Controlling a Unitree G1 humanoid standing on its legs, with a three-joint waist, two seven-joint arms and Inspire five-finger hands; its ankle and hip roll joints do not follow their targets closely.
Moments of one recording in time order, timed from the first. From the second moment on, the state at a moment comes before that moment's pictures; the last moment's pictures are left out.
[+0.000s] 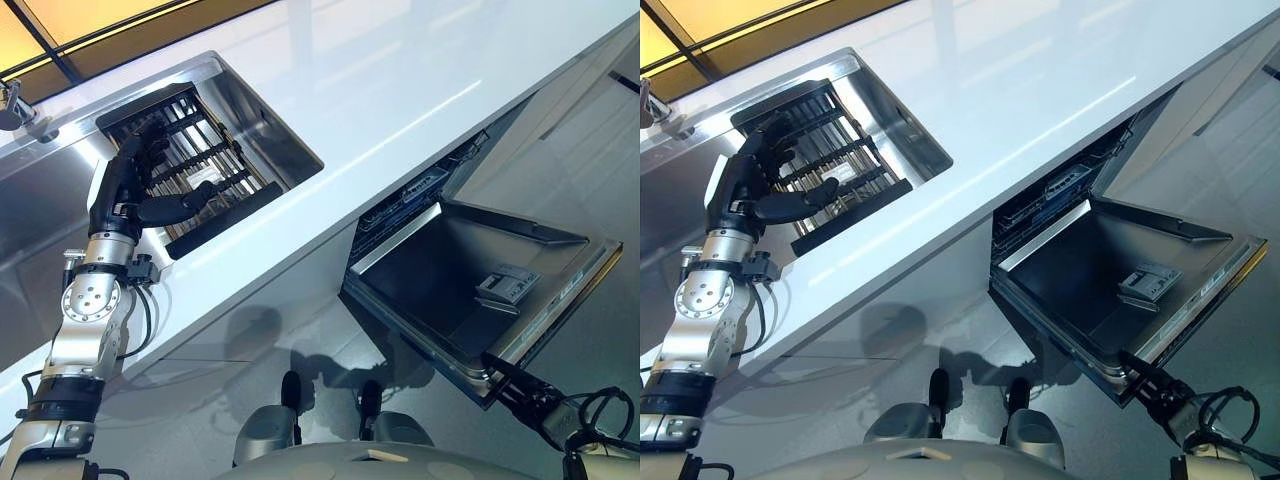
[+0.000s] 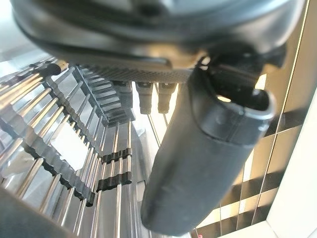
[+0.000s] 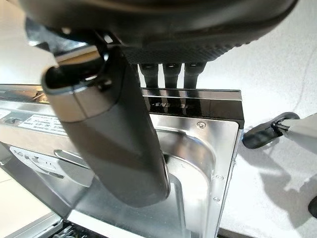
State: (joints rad) left arm -0.11 0.68 0.08 0.13 -0.41 -0.28 0.05; right arm -0.13 -0.56 -0.22 1.18 0.76 0.25 0.04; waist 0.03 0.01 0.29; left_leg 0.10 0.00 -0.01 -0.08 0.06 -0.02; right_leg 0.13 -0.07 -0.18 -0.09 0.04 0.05
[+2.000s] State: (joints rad) left arm -0.42 0.82 0.20 0.01 -0.31 -0.47 0.29; right arm -0.08 -0.56 -0.17 0.69 1.28 -0.02 0.25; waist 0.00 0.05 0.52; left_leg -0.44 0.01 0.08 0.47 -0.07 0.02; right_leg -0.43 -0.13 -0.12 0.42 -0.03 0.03
